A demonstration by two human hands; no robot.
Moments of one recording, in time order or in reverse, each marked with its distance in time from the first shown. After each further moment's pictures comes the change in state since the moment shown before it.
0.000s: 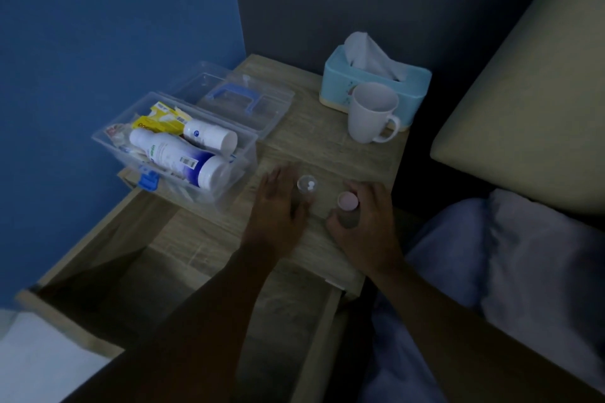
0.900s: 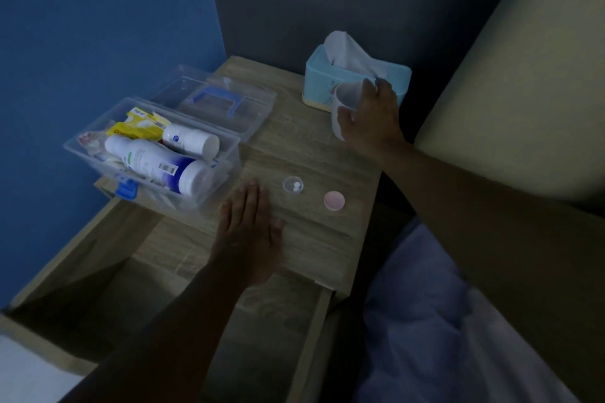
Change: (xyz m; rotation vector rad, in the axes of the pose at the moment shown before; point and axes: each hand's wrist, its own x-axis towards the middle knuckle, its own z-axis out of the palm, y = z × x) left_hand -0.030 -0.011 -0.016 0.500 -0.262 -0.008; right_hand 0.156 -0.015 -0.038 -0.299 0.004 0.078
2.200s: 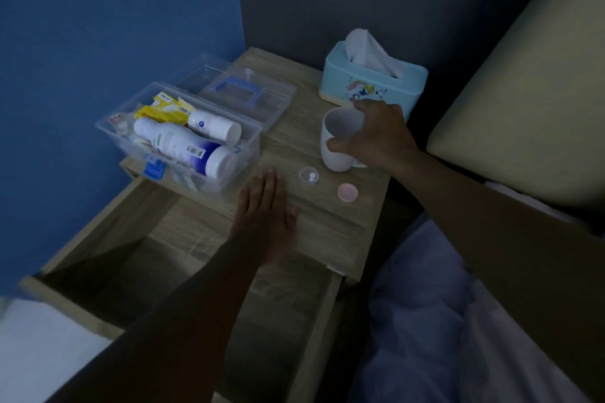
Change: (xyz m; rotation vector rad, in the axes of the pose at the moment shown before) left_hand 0.006 -0.009 0.008 -0.083 -0.006 0.012; right_hand -0.045 -0.041 -0.033 0.101 -0.263 0.006
